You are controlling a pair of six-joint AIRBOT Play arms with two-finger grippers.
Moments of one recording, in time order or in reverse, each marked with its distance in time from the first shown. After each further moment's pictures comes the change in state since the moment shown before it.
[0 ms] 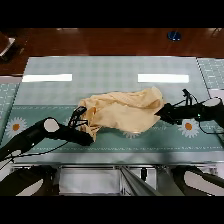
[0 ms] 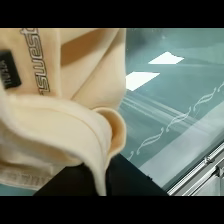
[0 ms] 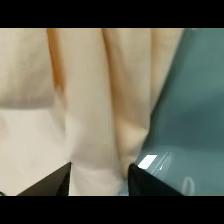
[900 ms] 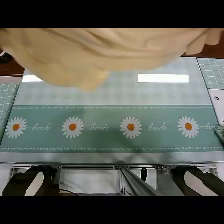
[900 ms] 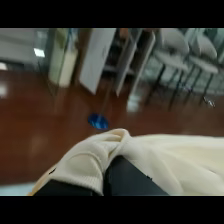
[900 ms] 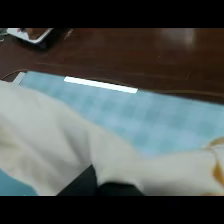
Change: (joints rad) left arm 0.558 0.417 0.875 -0.171 0.120 -0.027; right arm 0.038 0.222 1.157 -0.063 0.340 0.031
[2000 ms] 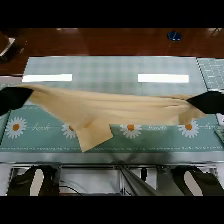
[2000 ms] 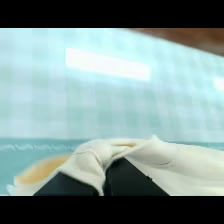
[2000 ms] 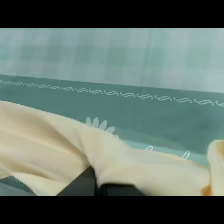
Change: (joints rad) left arm 0.248 0.176 -0.513 0.072 -0.415 -0.094; right arm -0.003 0.393 -0.766 -0.202 0.070 0.090
